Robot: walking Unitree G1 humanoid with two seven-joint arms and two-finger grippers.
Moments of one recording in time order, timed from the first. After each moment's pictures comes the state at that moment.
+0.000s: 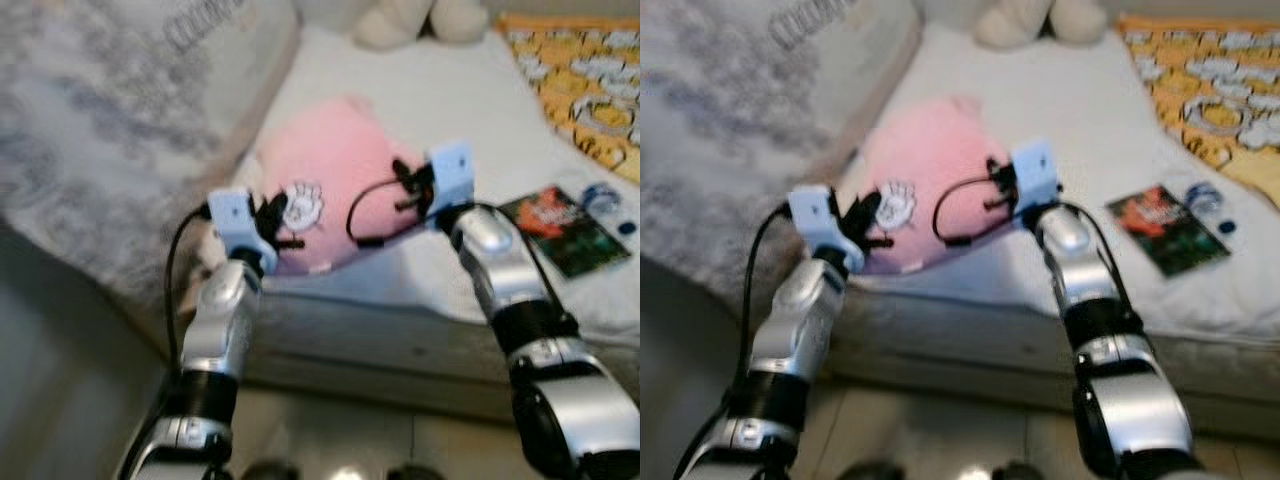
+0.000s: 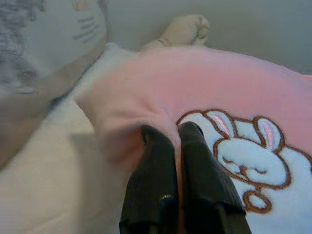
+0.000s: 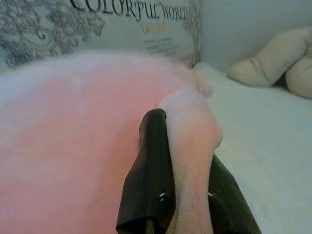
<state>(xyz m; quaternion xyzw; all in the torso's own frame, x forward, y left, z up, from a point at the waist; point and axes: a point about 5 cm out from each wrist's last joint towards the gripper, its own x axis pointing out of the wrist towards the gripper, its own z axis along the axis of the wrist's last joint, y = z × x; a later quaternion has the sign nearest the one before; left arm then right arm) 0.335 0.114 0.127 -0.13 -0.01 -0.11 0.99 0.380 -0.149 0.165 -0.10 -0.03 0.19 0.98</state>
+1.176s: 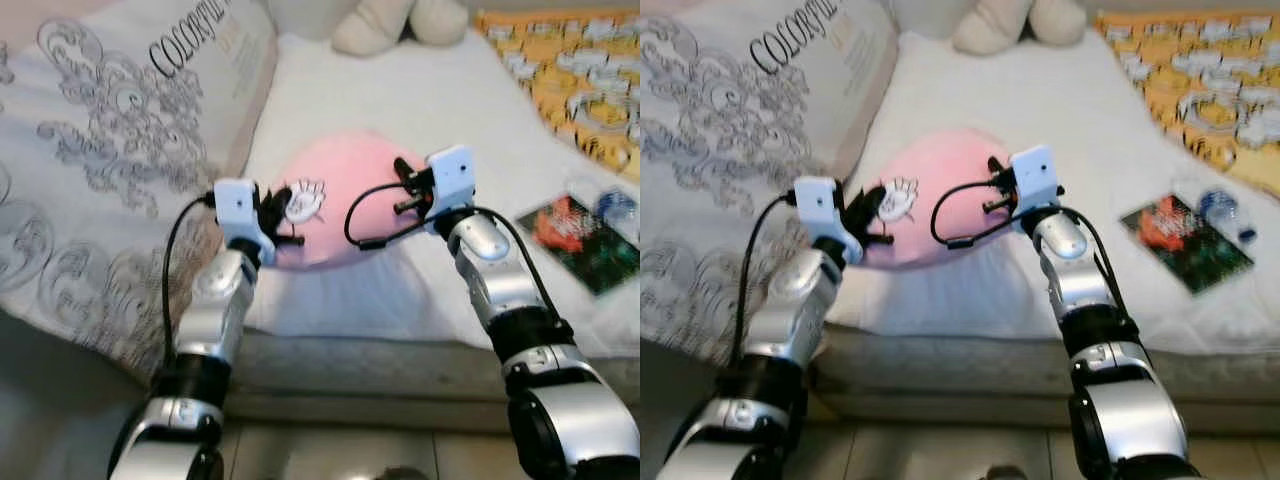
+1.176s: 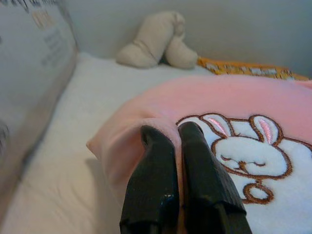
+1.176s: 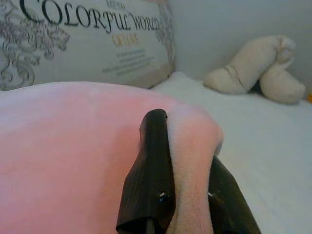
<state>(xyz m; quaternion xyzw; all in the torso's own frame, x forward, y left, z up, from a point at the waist) 0.348 0.122 0.138 -0.10 -0.03 -0.14 0.99 0.376 -0.142 0.161 -0.10 -0.05 0.18 0.98</state>
